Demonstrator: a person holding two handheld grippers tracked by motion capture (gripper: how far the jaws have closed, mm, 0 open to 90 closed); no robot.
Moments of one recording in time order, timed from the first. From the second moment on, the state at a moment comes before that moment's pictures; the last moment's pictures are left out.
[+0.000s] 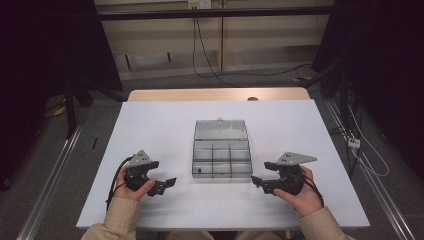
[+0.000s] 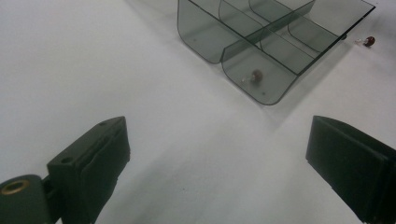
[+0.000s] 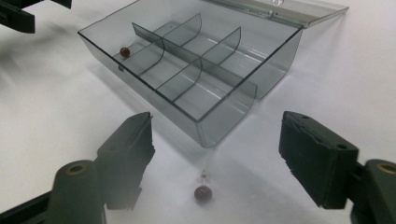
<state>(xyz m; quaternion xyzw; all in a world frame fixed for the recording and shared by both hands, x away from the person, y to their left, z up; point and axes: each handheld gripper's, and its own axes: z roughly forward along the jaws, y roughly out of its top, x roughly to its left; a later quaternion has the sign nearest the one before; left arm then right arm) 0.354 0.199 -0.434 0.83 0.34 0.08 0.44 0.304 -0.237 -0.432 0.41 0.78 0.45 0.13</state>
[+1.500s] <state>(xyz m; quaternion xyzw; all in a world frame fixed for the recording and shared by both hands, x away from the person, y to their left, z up) 0.354 0.199 -0.433 0.83 0.34 0.08 0.44 0.296 -0.230 -0.459 0.39 0.82 0.39 0.12</state>
